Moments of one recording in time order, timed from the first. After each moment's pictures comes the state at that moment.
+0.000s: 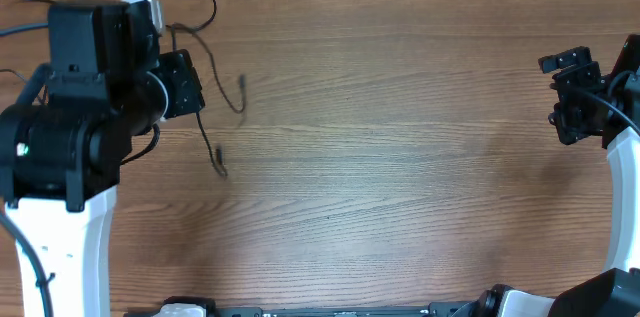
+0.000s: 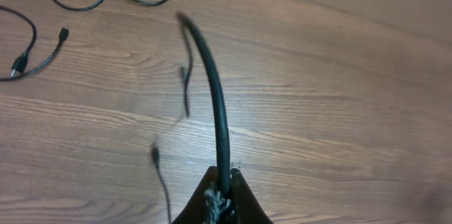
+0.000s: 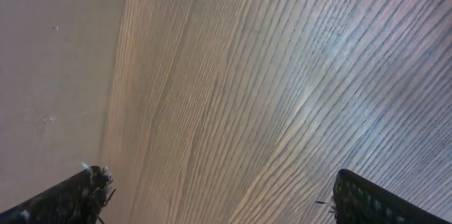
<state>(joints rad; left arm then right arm) -0.10 1.36 1.91 -1.37 0.07 -0.37 -0.38 1.46 1.27 -0.78 -0.26 0.88</state>
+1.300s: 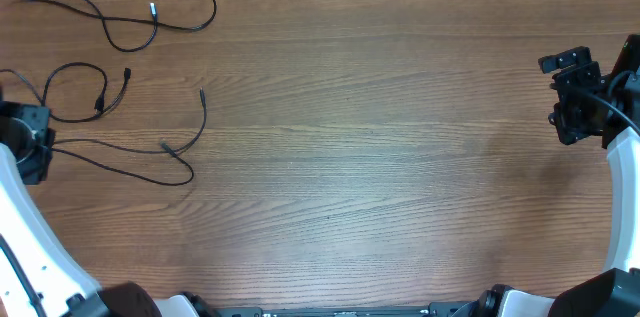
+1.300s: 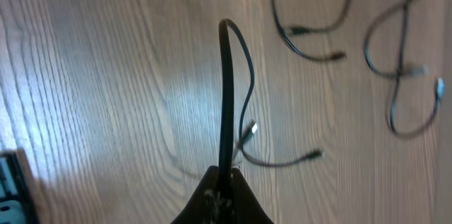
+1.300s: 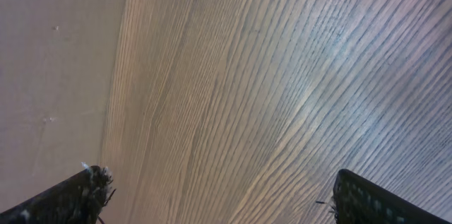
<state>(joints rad) 0.64 1.53 1.71 -1.38 -0.03 -0.88 -0.38 1.46 1.27 -0.77 -0.26 0.88</state>
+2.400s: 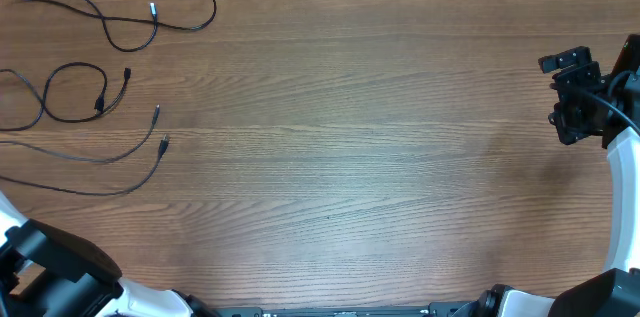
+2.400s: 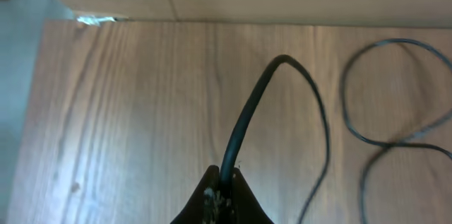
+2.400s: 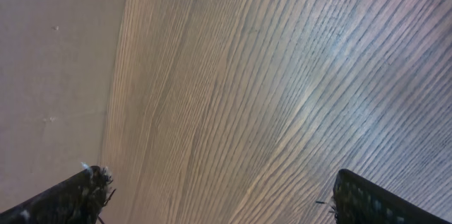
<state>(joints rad) 0.83 1.79 1.71 -0.99 -0.43 -0.70 -0.38 1.46 1.27 -0.78 -0.26 0.88</state>
